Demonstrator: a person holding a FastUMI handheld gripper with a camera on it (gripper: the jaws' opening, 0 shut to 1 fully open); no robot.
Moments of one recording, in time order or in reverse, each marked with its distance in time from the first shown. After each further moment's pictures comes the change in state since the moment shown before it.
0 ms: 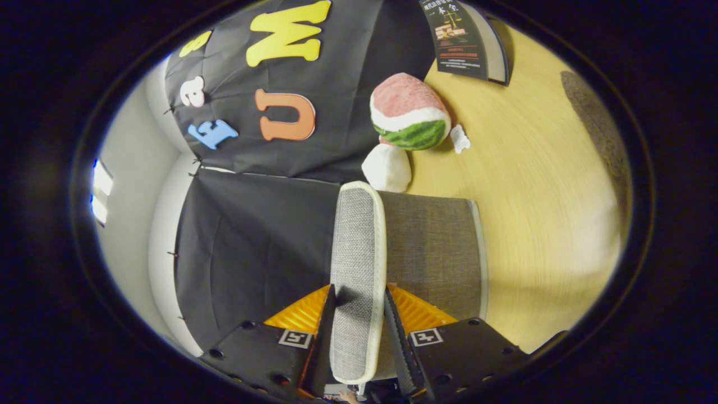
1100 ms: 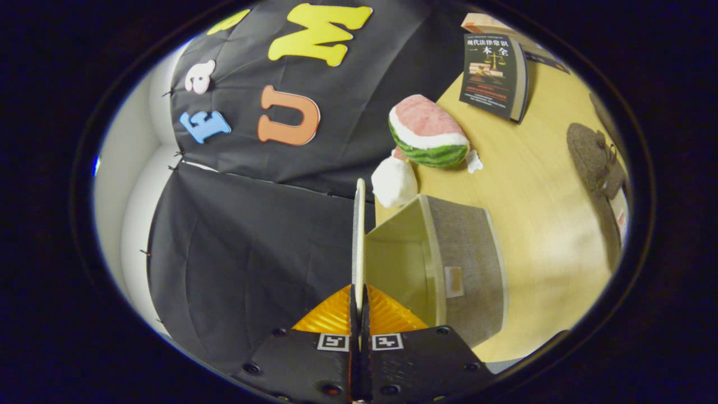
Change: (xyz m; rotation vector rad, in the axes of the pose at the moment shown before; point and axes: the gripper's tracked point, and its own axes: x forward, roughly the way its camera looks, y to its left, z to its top) arm 0.007 0.111 -0.016 -0.057 -0.136 -0.221
